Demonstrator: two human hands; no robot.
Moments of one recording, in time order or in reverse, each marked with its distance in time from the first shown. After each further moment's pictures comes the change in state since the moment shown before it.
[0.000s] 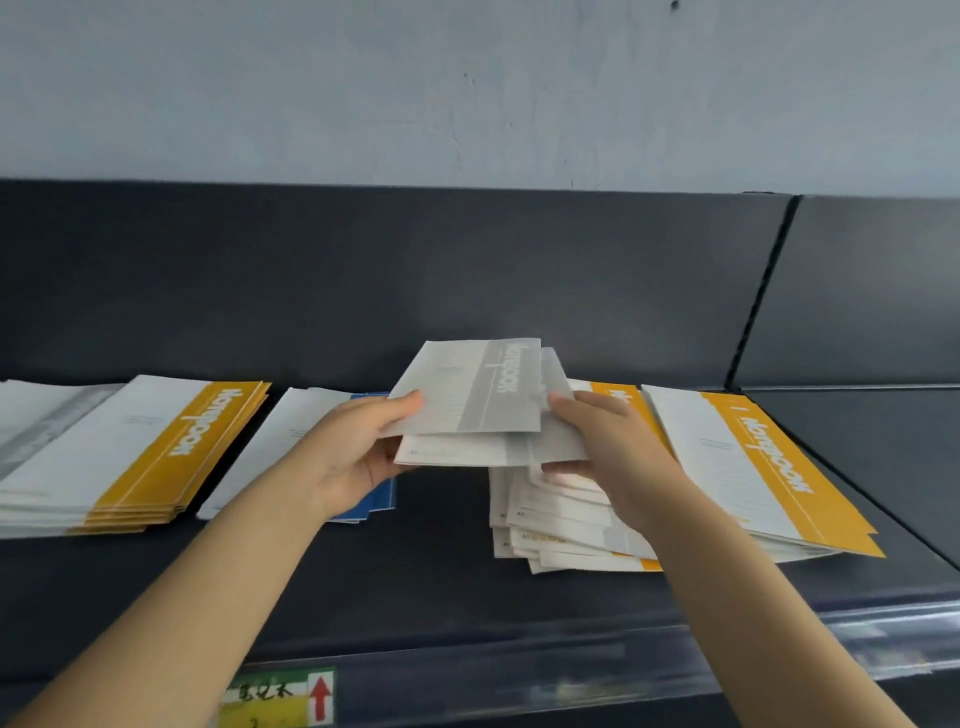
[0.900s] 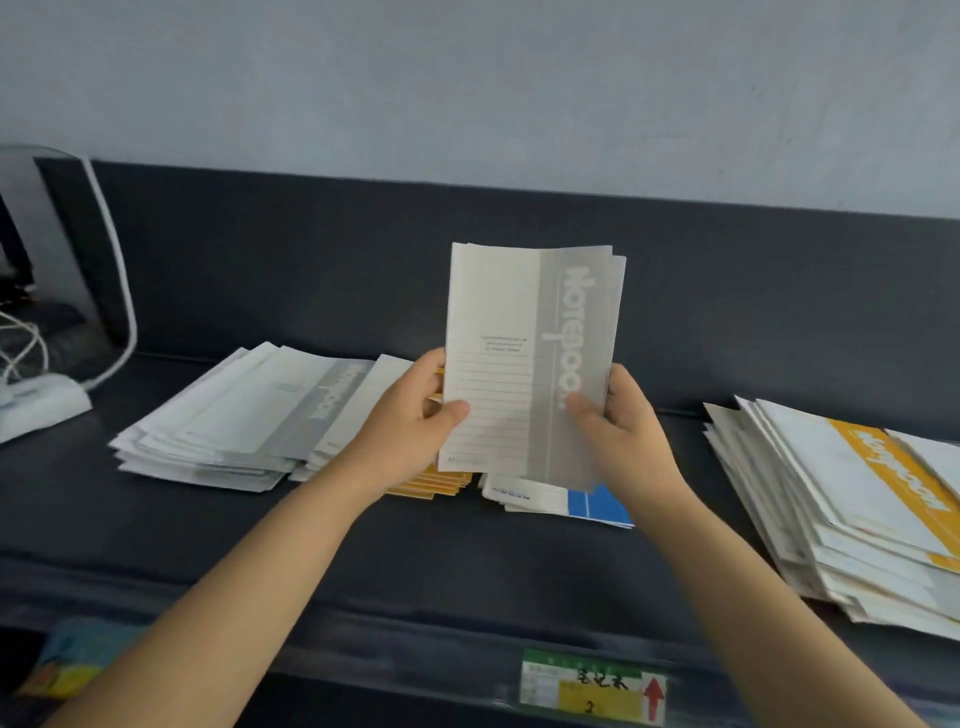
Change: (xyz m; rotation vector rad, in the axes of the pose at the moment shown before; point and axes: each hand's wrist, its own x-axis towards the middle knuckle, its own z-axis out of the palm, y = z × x) left_hand -0.053 0.027 -0.191 0.624 0.191 0.482; right_hand 0.012 0.011 0.216 -0.136 -0.069 -0.355
